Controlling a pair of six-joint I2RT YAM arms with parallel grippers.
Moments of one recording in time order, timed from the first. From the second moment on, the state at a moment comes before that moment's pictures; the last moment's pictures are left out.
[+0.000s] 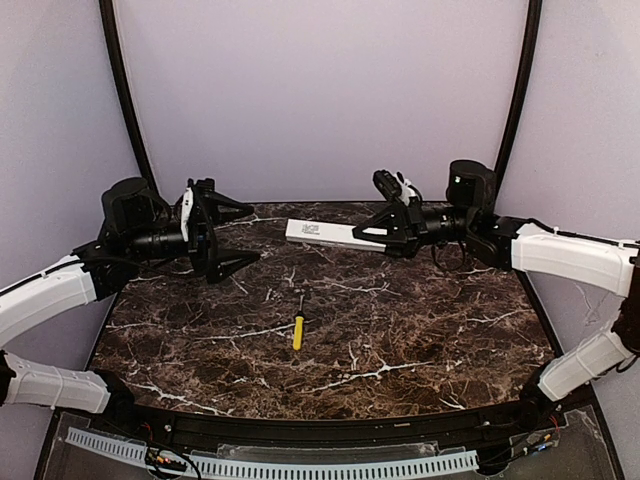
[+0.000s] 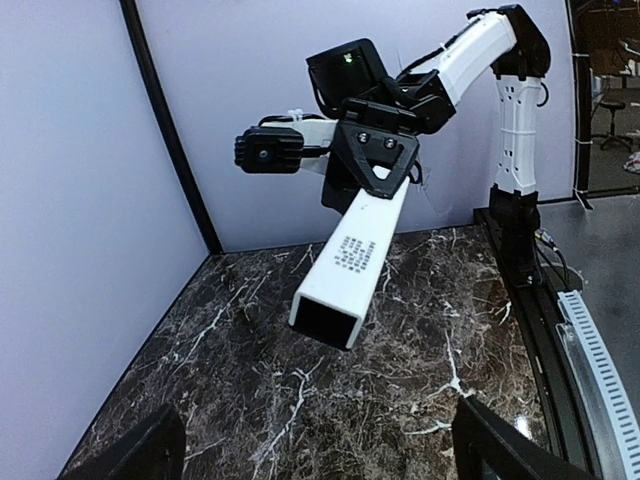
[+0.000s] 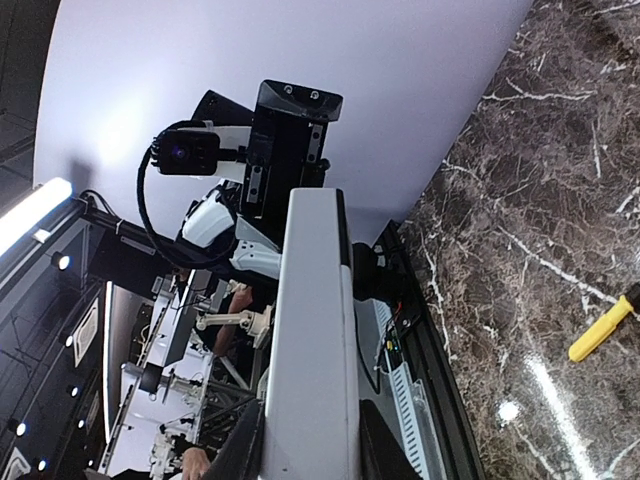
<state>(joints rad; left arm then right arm) -0.55 1.07 0.82 0.15 0.75 0.28 0.65 1.38 1.00 0.26 -1.02 1.00</state>
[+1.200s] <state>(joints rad) -0.58 1.21 0.79 0.39 1.04 0.32 0.75 1.62 1.14 0.48 -1.19 1.21</state>
